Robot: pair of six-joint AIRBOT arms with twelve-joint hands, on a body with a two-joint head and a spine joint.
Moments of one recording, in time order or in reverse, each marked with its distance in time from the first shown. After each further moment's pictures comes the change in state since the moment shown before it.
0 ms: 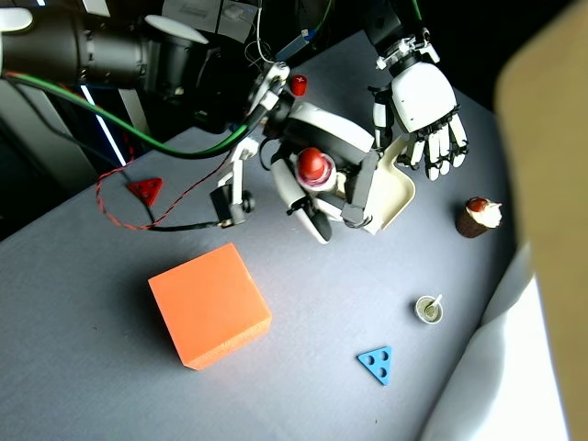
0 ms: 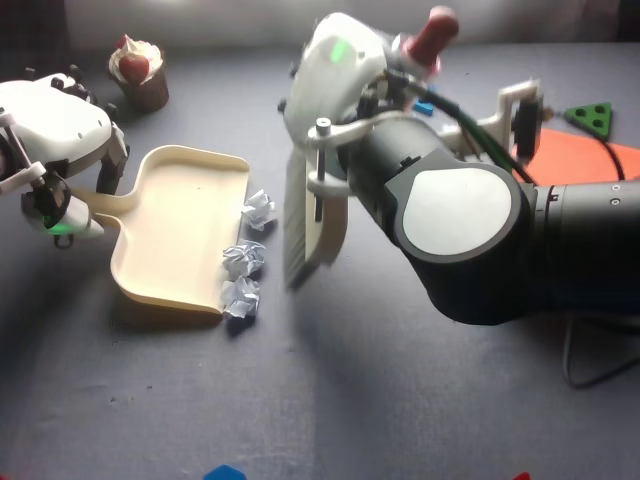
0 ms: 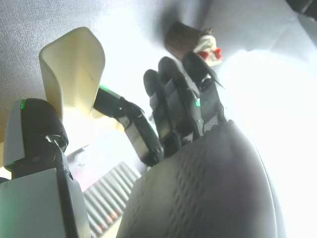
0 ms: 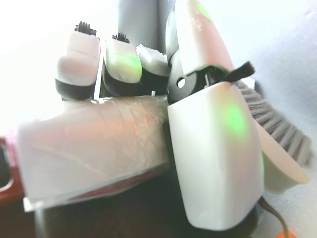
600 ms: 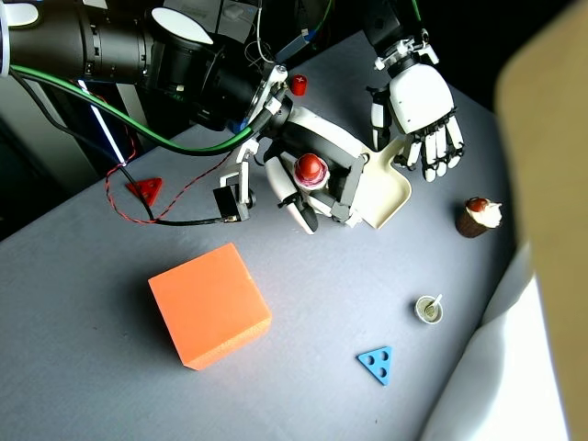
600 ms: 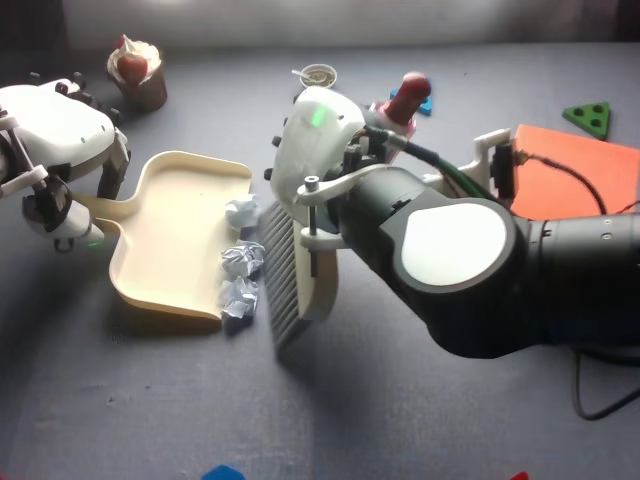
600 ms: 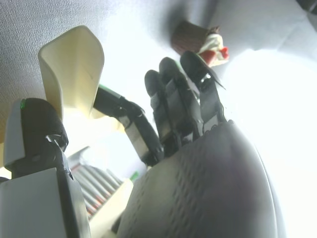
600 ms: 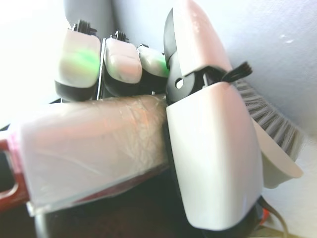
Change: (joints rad) left arm 0.000 0.000 0.000 0.002 0.019 0.004; right arm -0.044 -0.020 -0.007 0.011 0.085 -0.022
